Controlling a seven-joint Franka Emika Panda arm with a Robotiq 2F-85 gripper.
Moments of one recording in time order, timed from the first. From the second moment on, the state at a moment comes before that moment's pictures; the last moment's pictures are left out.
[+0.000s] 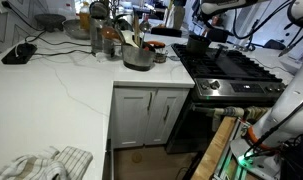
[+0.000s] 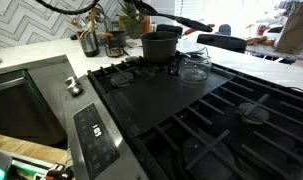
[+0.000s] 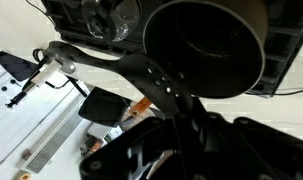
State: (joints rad) arm -0.24 0.17 -0.21 -1.59 -0.72 2.09 0.55
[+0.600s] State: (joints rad) arm -0.23 0.35 -0.24 -1.43 -0.68 2.01 0.55
